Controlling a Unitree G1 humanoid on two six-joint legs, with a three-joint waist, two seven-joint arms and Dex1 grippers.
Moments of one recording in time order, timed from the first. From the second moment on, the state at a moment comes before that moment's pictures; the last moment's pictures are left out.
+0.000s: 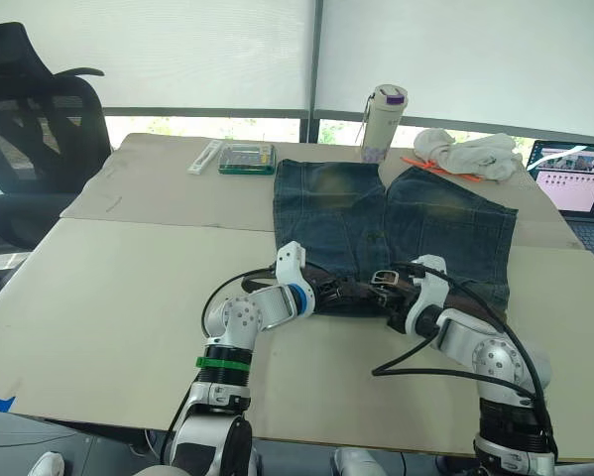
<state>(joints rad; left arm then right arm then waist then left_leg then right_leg) -0.67 -0.12 0.13 0.23 -0.78 1.01 0.05 -0.35 -0.24 -0.29 -0.26 0.63 1.13 0.25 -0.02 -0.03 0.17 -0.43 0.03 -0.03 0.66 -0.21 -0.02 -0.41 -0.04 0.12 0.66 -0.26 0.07</state>
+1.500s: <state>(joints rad) -0.54 0.43 -0.09 -0.01 -0.56 0.89 -0.62 -0.46 -0.44 -0.58 -0.28 1.22 1.25 0.05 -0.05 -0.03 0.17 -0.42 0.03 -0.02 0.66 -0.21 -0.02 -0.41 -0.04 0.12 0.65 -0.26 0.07</state>
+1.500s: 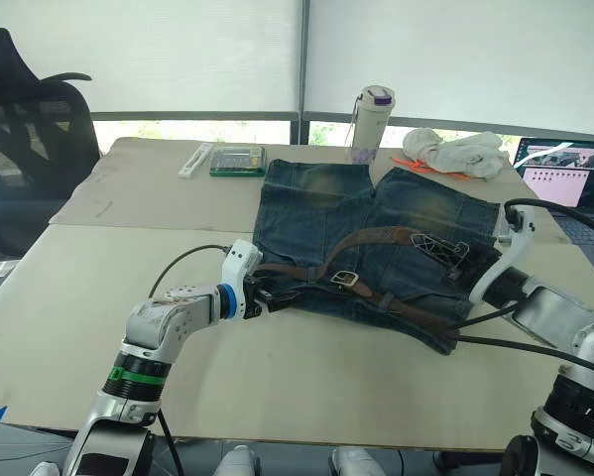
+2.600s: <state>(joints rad) -0.70 0.30 -0.30 0.21 0.28 -0.34 -0.40 -0.51 -0.33 -0.31 -0.27 1.50 1.03 -0.23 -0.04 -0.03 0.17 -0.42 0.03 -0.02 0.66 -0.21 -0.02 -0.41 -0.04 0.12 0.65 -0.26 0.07</state>
